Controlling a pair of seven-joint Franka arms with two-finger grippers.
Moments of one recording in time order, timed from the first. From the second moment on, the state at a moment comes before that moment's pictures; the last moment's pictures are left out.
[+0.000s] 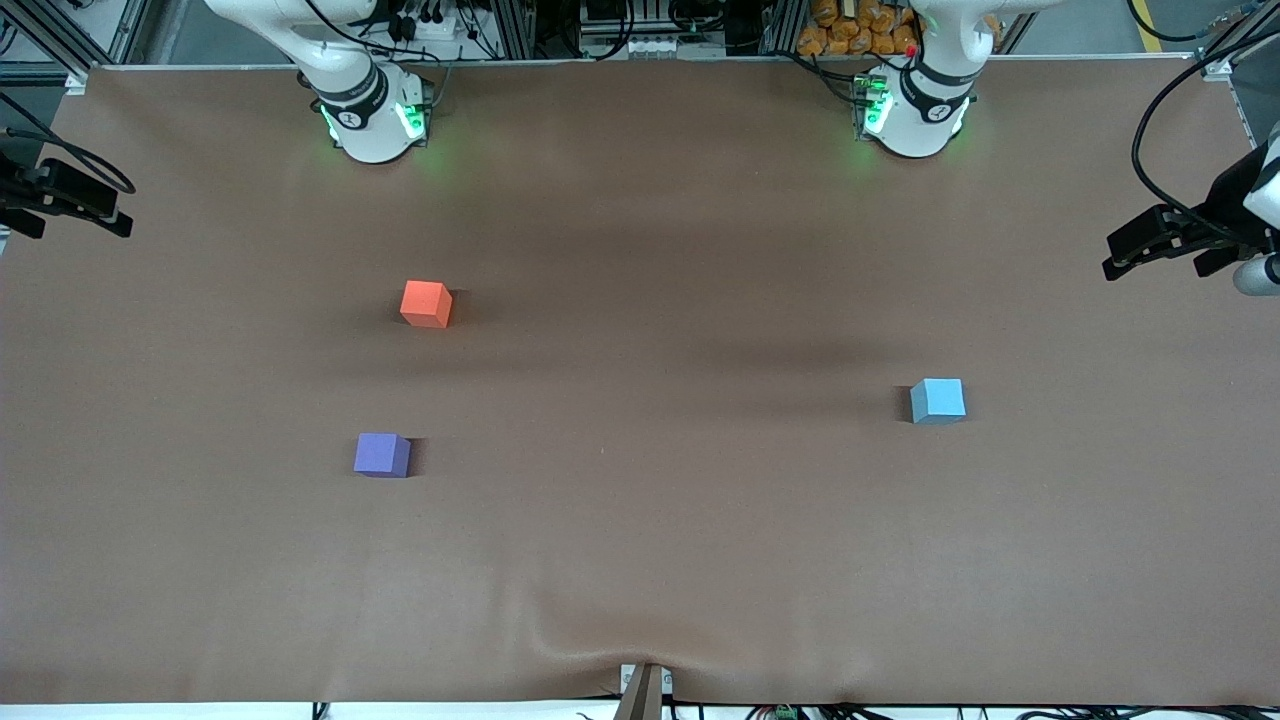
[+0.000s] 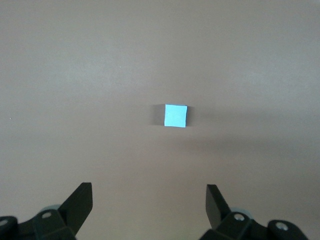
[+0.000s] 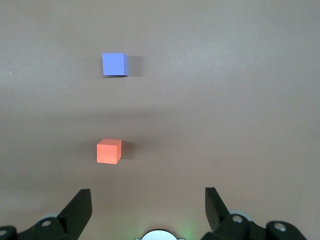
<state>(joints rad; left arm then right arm) 0.05 0.00 -0.08 -1.57 0.00 1.58 -0.06 -0.02 -0.04 -0.07 -1.54 0.04 1.42 -0.06</state>
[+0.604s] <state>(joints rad) 0.05 0.00 -0.08 -1.57 0.00 1.58 -0.06 -0.02 -0.04 -0.07 -1.54 0.04 1.41 -0.06</state>
